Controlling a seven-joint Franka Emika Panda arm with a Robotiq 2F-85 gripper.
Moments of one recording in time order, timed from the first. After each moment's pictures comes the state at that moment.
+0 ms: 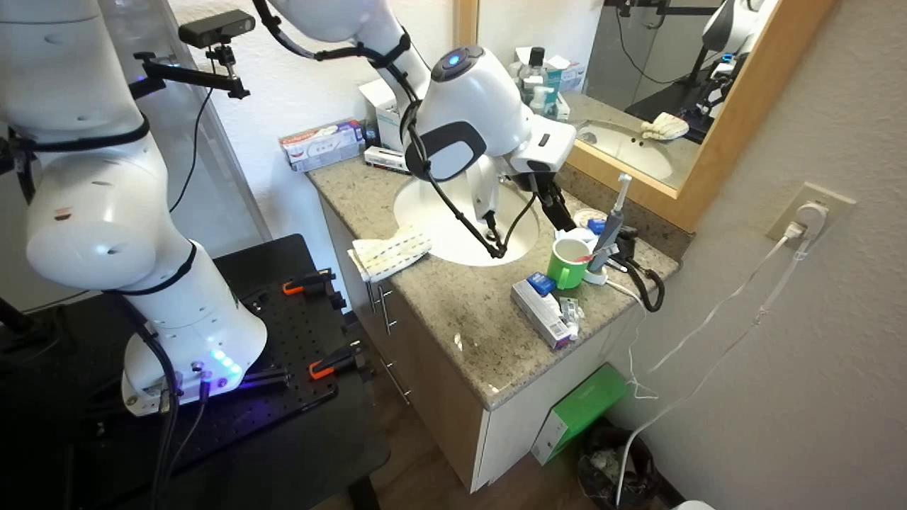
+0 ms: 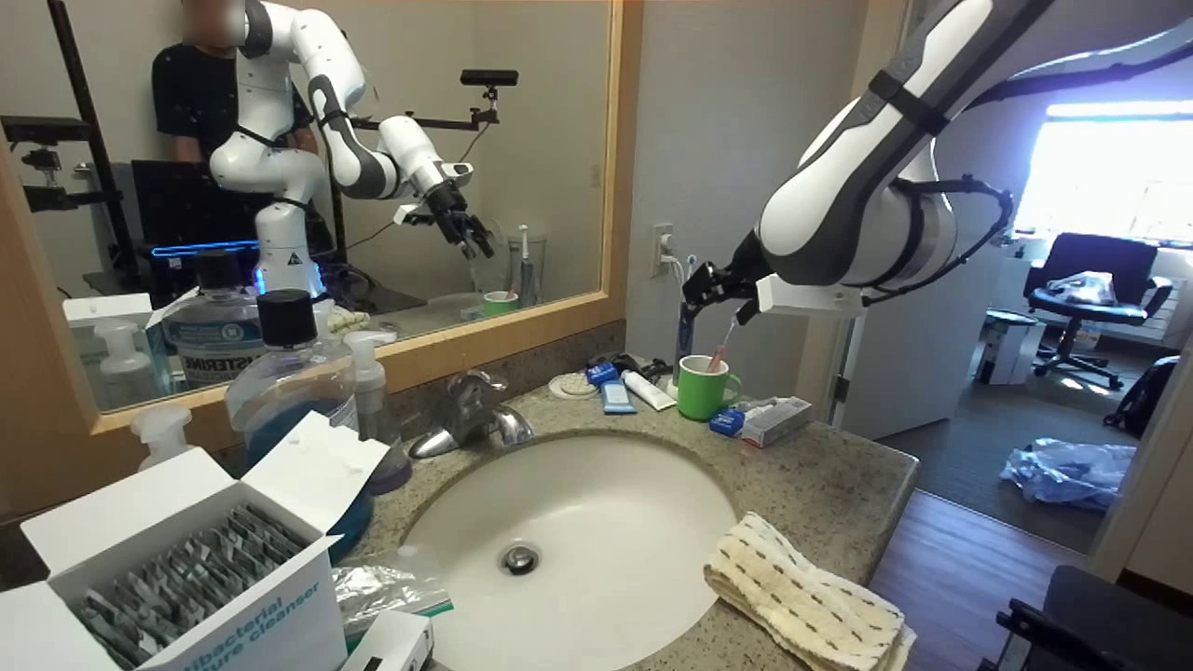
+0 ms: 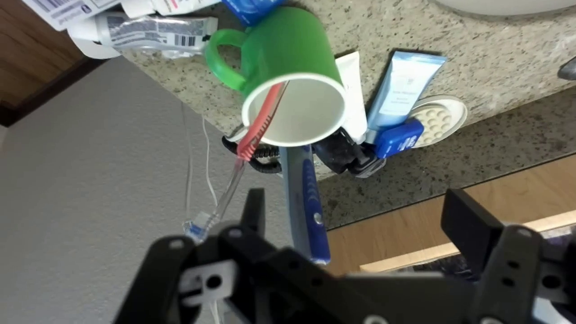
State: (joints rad) arm -0.06 0.19 -0.15 -2.43 0.22 3.30 0.02
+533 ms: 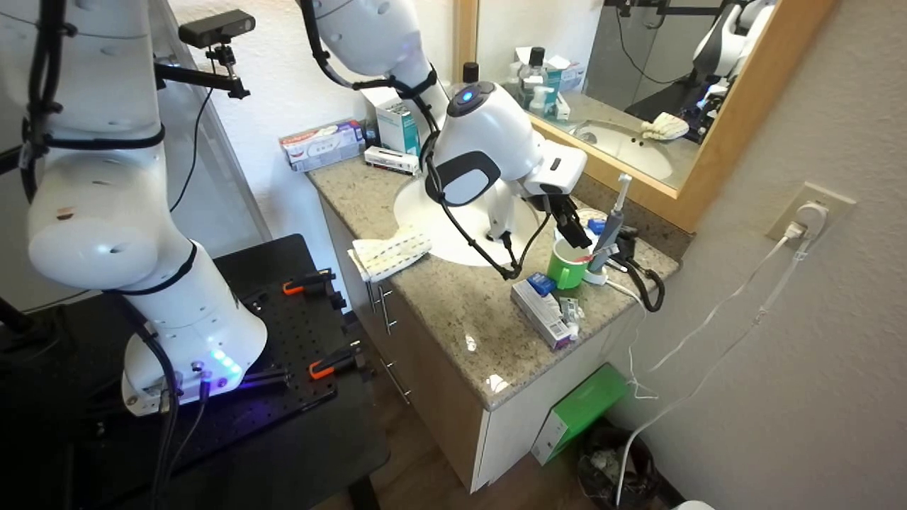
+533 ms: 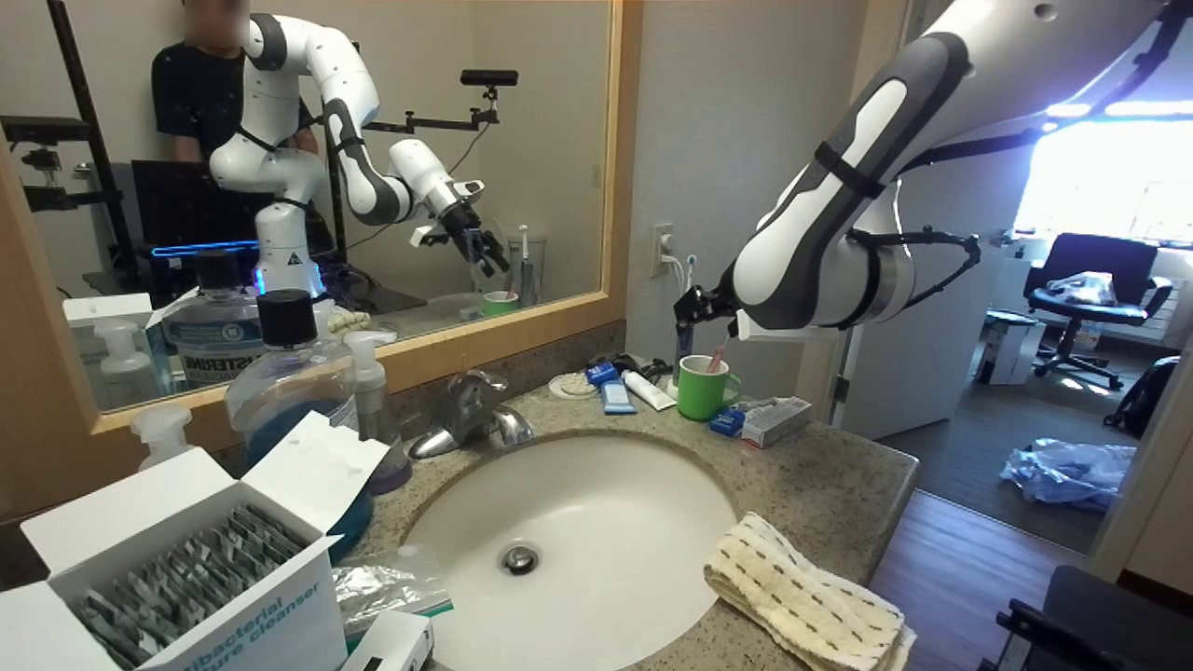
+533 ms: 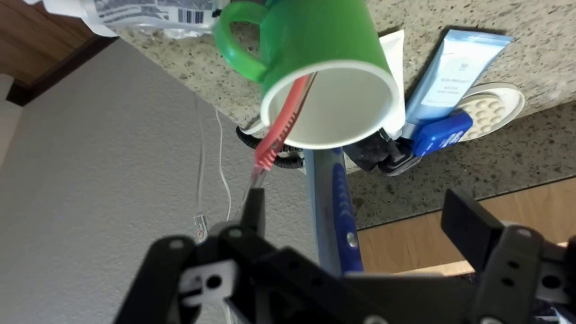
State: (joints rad) arm -0.04 0.36 -0.18 -2.33 0.23 3.43 0.03
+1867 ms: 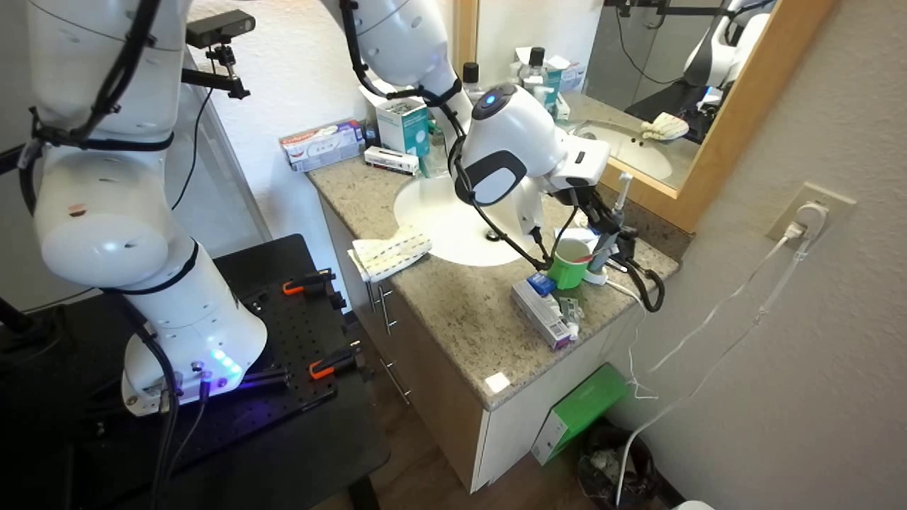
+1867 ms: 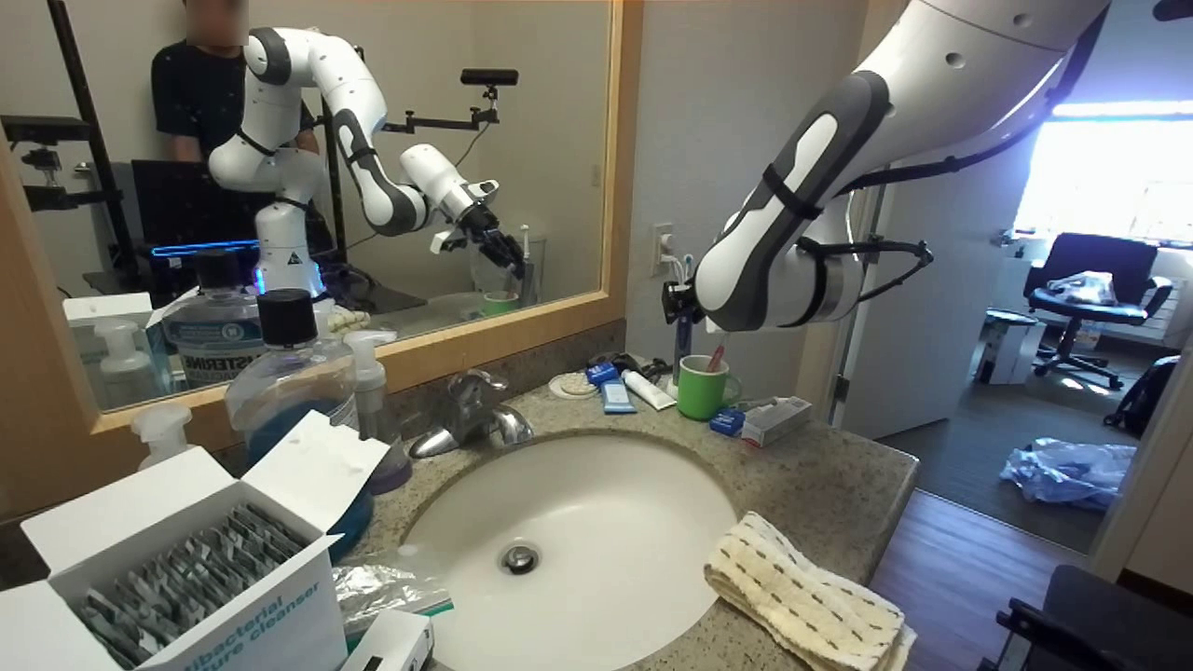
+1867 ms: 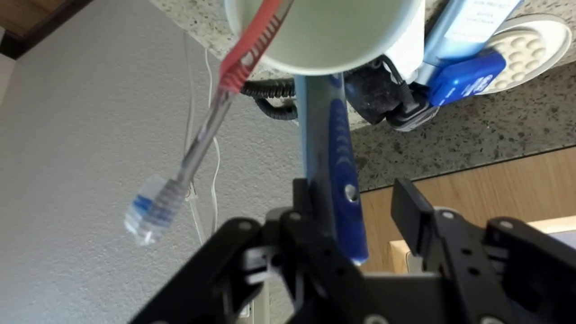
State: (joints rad) arm 0.05 0.50 -0.28 -2.15 0.26 3.45 0.03
